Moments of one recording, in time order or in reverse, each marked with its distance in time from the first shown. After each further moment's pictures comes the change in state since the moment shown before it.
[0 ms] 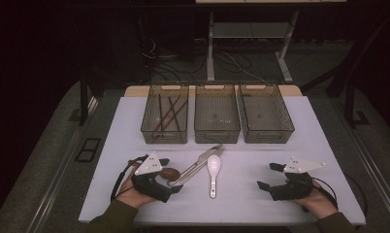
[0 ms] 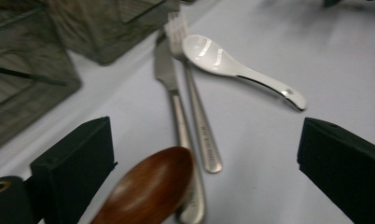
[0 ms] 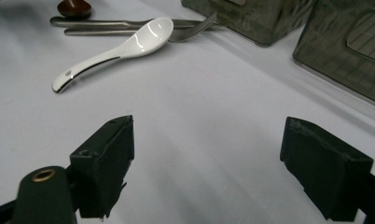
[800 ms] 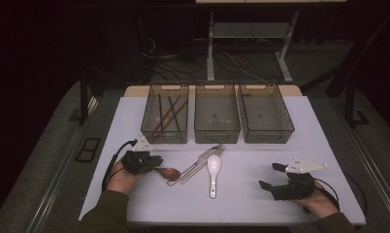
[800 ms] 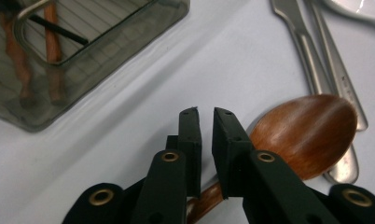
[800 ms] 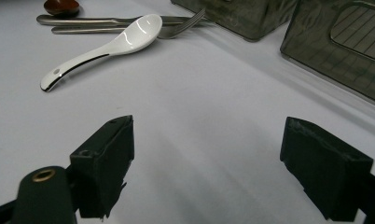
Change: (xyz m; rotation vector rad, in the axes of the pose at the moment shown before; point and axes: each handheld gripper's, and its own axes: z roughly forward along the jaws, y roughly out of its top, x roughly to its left) left arm 0.061 -0.010 0.003 0.241 0.138 -0.074; right arm -0.002 -0.001 -0.001 -0.001 -0.033 0.019
